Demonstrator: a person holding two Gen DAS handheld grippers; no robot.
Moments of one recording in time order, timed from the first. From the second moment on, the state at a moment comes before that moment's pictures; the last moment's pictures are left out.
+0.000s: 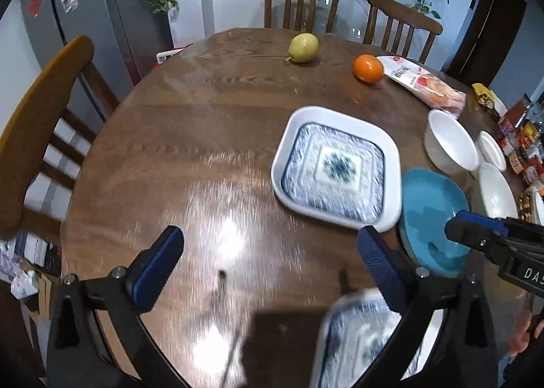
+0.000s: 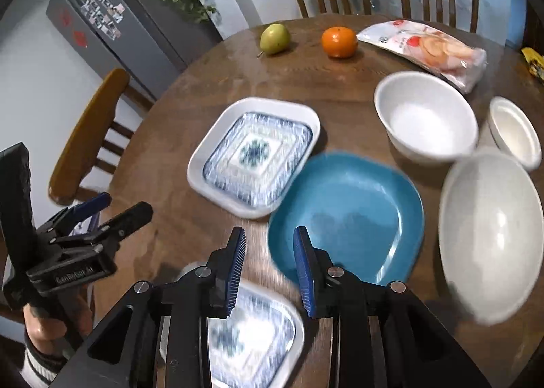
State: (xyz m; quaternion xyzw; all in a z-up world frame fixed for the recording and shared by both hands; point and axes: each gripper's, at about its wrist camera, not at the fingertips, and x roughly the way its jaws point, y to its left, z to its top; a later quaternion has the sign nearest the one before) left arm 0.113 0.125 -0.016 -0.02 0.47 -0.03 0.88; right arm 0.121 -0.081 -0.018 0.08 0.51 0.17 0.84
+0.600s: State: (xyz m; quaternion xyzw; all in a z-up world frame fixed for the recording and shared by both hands) left arm 0.195 0.125 -0.060 0.02 0.52 -0.04 0.86; right arm 0.238 -0.062 -0.073 0.02 0.56 0.11 0.82
